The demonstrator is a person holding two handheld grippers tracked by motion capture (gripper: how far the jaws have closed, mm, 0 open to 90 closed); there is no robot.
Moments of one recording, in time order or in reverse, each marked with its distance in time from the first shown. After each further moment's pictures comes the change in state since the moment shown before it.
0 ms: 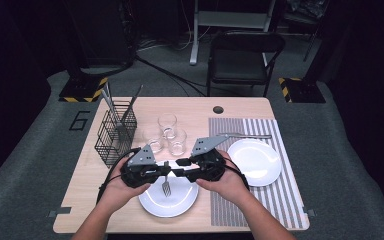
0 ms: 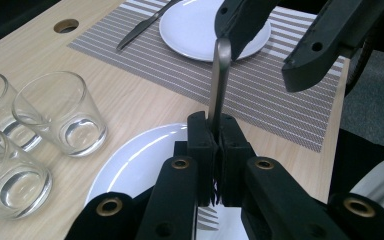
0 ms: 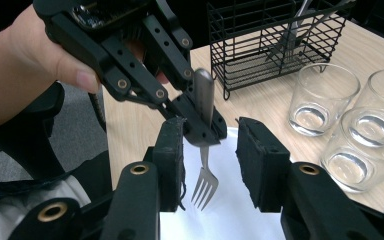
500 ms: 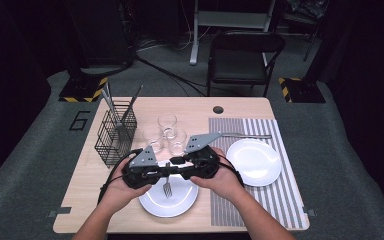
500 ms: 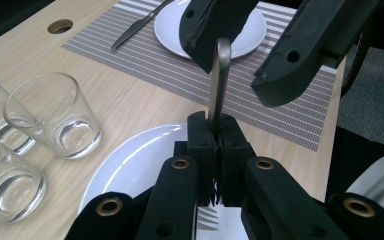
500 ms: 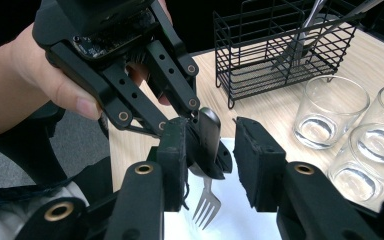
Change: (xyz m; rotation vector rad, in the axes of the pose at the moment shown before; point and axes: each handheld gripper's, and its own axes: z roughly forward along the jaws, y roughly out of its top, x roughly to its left) left arm -0.002 0.001 0.002 0.006 -0.007 0.014; right arm 0.001 0.012 0.009 0.001 0.014 -0.017
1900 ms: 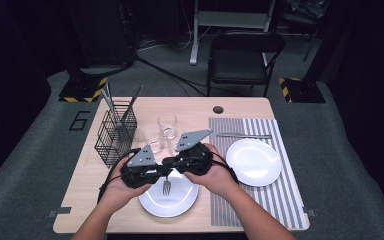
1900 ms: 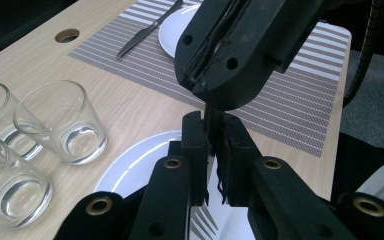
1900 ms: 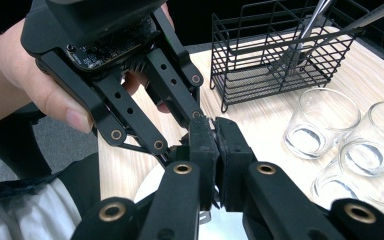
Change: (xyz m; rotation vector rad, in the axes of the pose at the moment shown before) left arm 0.003 -0.001 -0.004 -0.035 0.015 0.006; right arm 0.005 0.018 0.009 0.040 -0.030 -0.069
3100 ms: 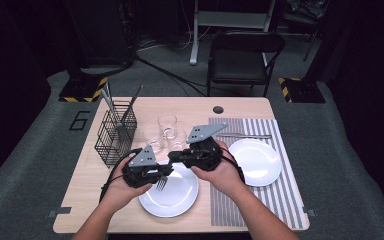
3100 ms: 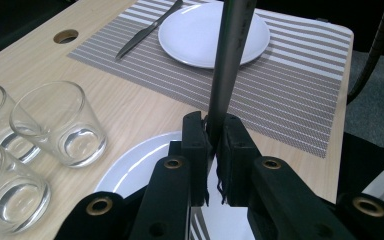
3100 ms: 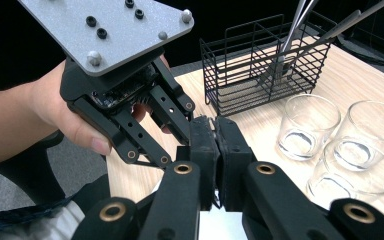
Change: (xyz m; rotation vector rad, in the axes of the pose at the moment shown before) left arm 0.001 -0.002 0.007 -0.008 -0.010 0.010; right arm -0.005 0.003 -0.028 -0.074 -0.013 0.093
